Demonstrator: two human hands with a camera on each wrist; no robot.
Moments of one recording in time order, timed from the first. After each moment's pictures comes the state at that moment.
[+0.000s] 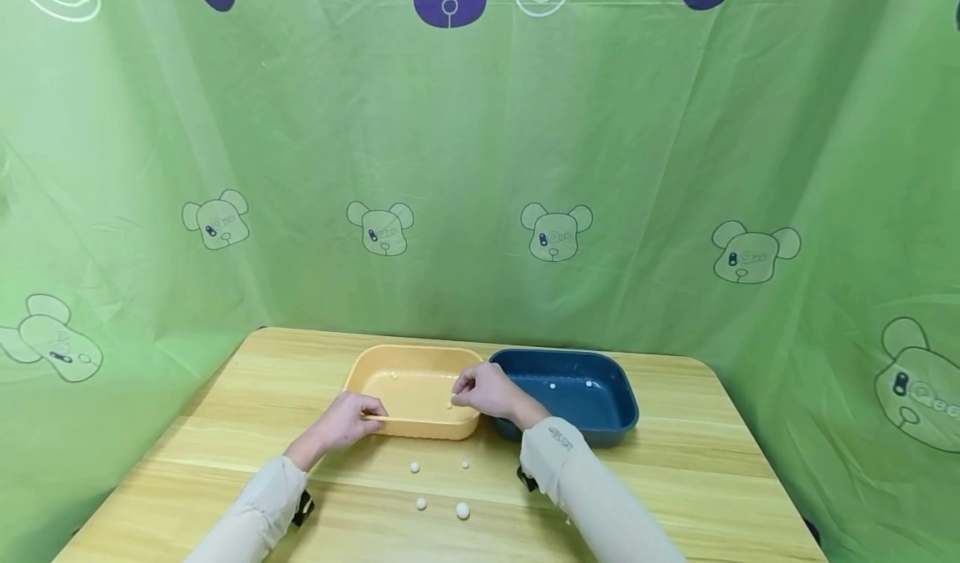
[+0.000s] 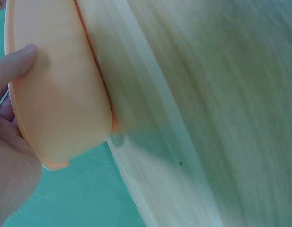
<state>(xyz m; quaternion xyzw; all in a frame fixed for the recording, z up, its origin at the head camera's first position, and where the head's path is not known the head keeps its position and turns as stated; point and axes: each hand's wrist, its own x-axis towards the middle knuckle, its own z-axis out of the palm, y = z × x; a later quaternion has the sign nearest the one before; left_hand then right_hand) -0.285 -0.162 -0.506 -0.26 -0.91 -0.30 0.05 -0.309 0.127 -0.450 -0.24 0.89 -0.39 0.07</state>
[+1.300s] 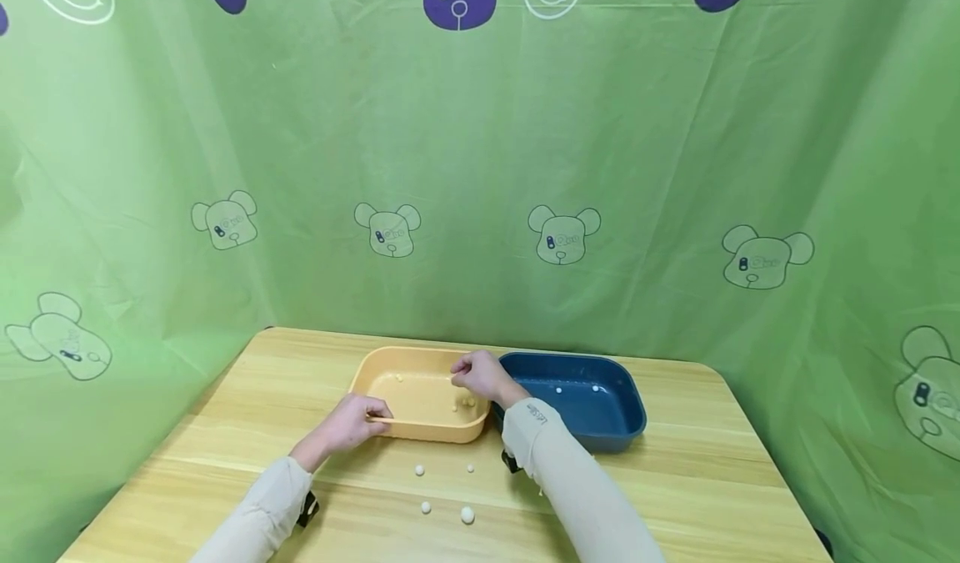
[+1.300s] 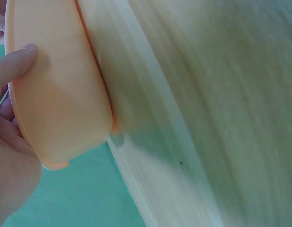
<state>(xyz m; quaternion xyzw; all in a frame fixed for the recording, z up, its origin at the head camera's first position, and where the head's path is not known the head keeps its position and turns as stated) -0.288 -0.164 -0.506 -0.27 -0.91 -0.31 0.04 -0.354 0.105 -0.467 -0.19 0.89 -0.40 0.06</state>
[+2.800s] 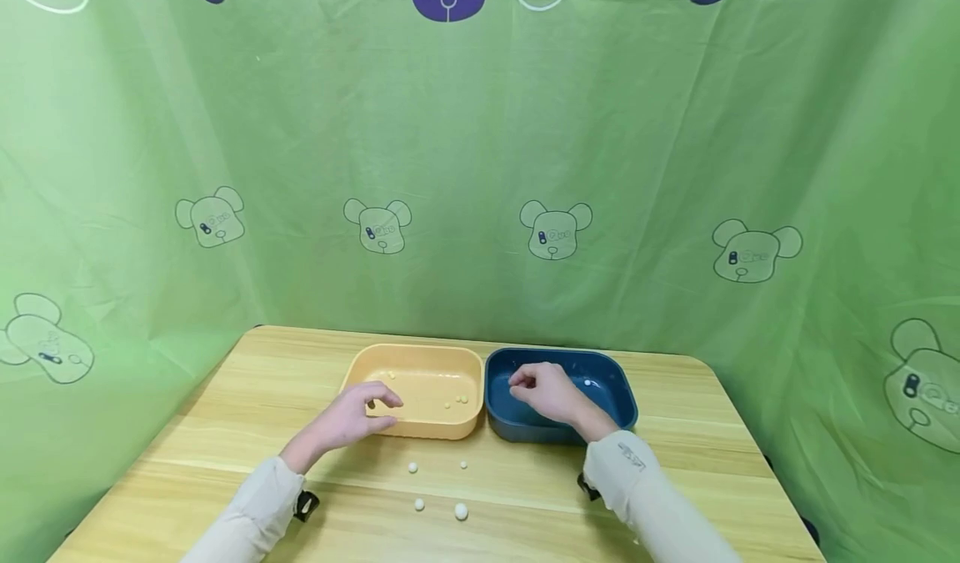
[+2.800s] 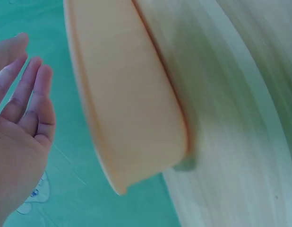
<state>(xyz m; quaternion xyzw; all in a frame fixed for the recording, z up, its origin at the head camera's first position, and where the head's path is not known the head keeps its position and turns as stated) -0.272 -0.143 -0.472 -0.32 -0.87 -0.36 0.05 -0.299 0.211 -0.442 -0.20 0.92 -0.34 0.01</state>
